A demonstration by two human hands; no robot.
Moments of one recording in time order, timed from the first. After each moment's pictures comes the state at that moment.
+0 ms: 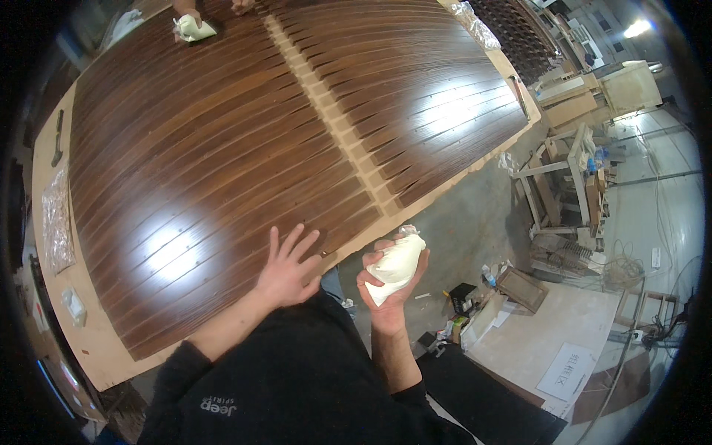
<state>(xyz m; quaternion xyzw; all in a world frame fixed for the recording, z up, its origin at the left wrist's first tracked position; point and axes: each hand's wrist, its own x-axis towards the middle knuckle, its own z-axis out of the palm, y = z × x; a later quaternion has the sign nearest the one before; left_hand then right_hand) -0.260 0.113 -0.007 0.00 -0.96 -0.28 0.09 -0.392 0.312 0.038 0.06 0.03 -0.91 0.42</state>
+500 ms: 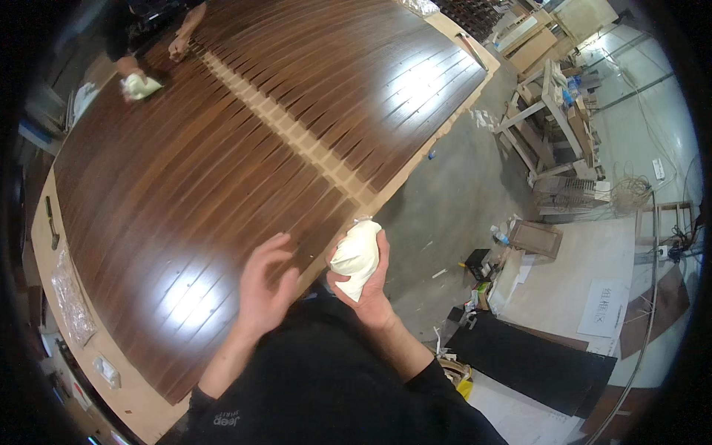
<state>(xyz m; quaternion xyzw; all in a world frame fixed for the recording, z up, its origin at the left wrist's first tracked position) -0.270 0.104 0.084 0.08 -0.81 -0.55 0.19 -0.371 0.286 0.050 0.22 0.10 -0.90 0.37</state>
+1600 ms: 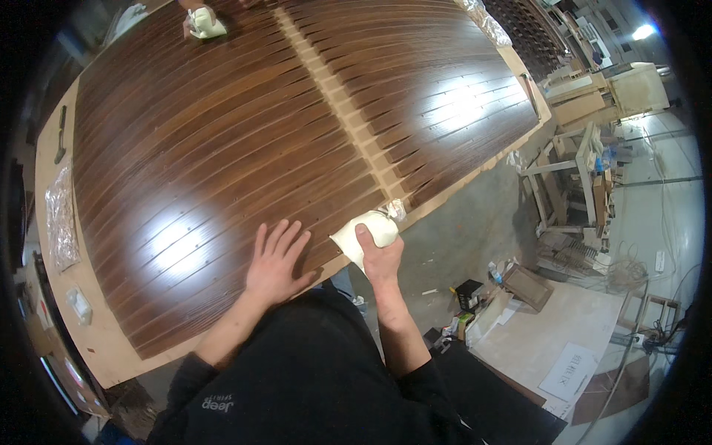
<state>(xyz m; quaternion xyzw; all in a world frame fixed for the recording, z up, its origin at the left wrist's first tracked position) -0.240 0.083 -0.006 0.10 -0.96 -0.24 0.05 -0.402 0.257 0.011 -0.08 0.73 -0.67 0.14</state>
